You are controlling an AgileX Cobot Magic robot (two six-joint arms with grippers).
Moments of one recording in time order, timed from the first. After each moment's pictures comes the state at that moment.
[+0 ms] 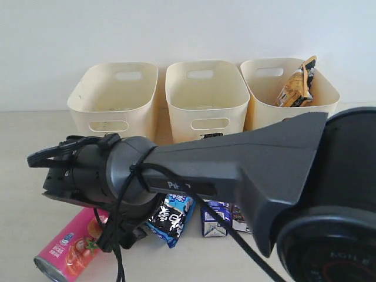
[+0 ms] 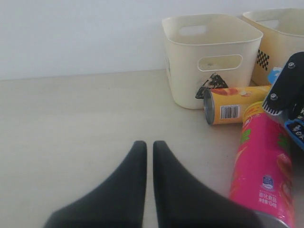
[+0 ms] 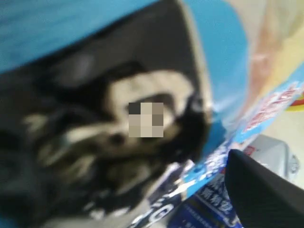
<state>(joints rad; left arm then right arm) -0.04 0.00 0.00 0.01 0.28 0.03 1.08 2.31 -1.81 -0.60 1.17 0.49</state>
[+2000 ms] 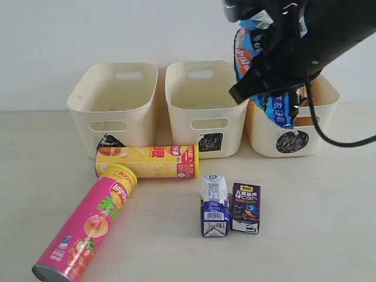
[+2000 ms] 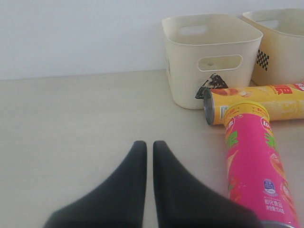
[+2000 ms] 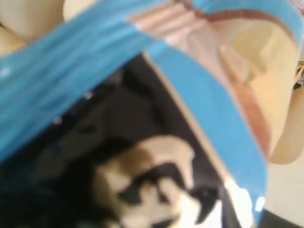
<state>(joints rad) -0.04 0.00 0.00 0.01 0.28 0.03 0.58 1.47 -1.27 -0.41 0.72 0.14</state>
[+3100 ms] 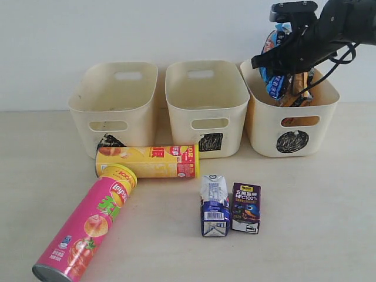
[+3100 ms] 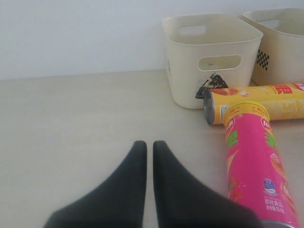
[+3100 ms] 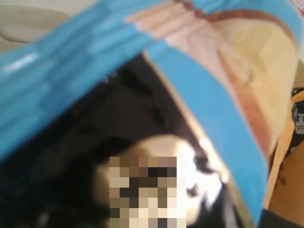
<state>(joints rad) -0.04 0.00 0.00 0.01 0.28 0.03 0.16 2.13 -1.81 0.16 0.46 -0.18</state>
